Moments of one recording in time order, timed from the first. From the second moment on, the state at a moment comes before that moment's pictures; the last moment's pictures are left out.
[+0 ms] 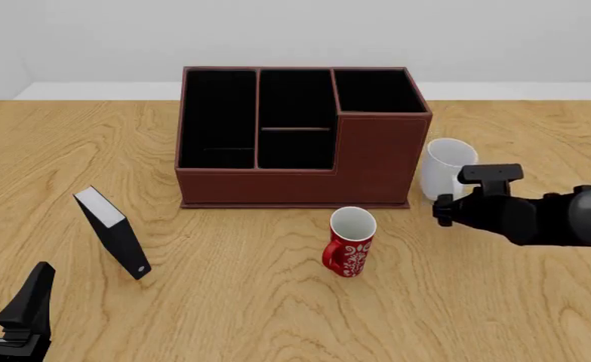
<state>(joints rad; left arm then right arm) 0.00 0.00 0.00 0.00 0.00 -0.02 1.77 -0.78 -0.18 -0.04</state>
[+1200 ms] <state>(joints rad) 0.00 0.00 0.00 0.00 0.00 -0.01 1.57 -0.66 -0.19 -0.03</state>
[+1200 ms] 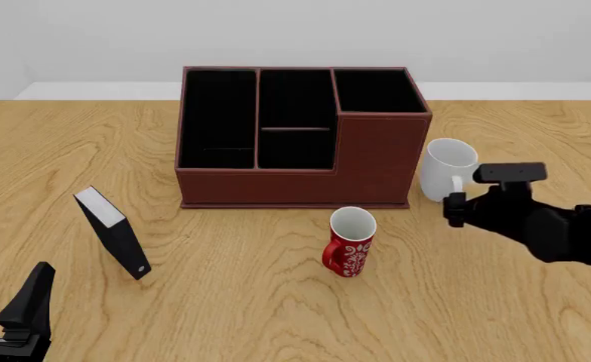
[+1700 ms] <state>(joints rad) 0.00 0.00 0.00 0.00 0.00 0.00 1.45 -0.64 -0.14 -0.04</state>
